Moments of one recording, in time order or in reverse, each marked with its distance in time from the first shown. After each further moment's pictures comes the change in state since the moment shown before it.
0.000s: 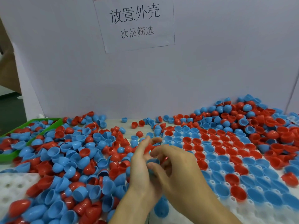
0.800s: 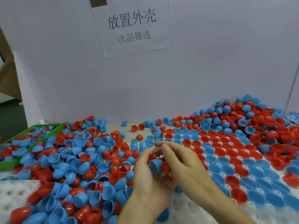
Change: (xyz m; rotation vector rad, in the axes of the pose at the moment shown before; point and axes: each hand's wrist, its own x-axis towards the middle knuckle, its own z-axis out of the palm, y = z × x) left_hand 0.000 -0.008 0.004 -0.033 -0.076 -0.144; right_hand 0.012 0.017 -0.011 0.401 0.025 0.069
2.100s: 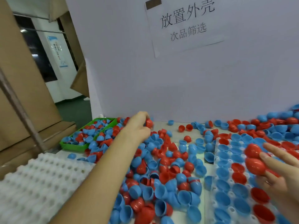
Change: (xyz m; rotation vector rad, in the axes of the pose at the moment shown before) left_hand 0.040 0.186 -0.043 0.295 0.624 0.419; right_hand 0.017 0.082 -0.048 0.789 0.204 0.346
